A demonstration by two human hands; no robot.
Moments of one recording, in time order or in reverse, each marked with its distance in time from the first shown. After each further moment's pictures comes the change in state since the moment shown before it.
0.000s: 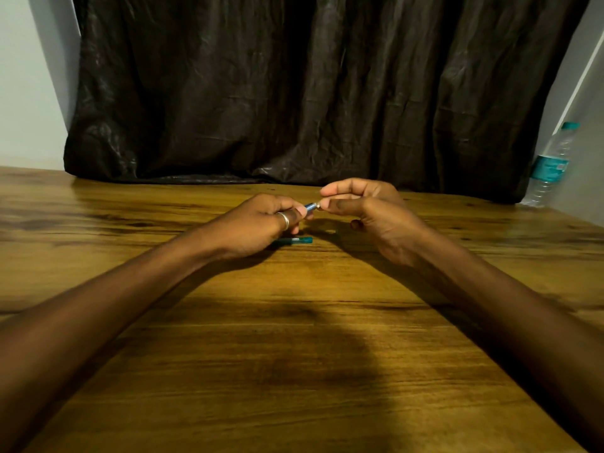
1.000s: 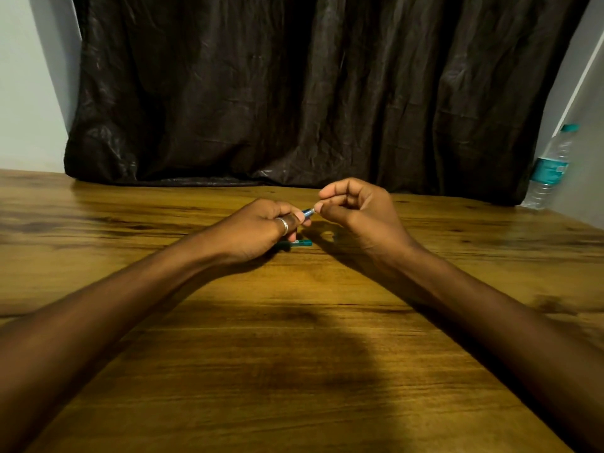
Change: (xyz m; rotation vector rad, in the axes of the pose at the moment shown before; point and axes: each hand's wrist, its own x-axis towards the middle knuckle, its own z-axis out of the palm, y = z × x) left_hand 0.000 -0.005 0.006 -0.075 0.023 -0.069; right_hand -0.007 0.008 0.017 -0.036 0.107 -0.157
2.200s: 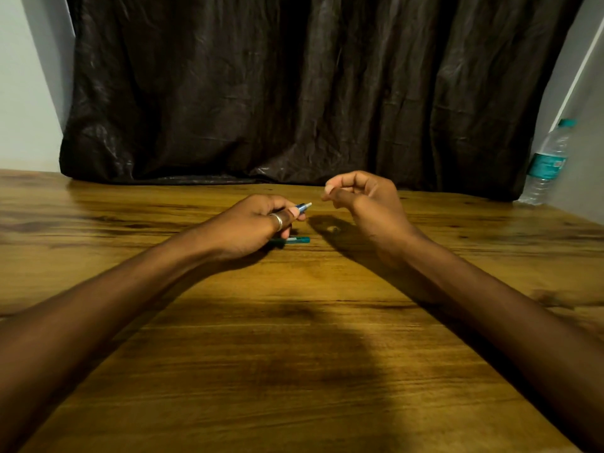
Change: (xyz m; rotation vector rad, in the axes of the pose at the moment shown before) left_hand 0.001 -0.001 -0.004 0.028 -0.022 0.017; right_hand 0.011 0.000 -0.011 -0.108 0.096 -0.001
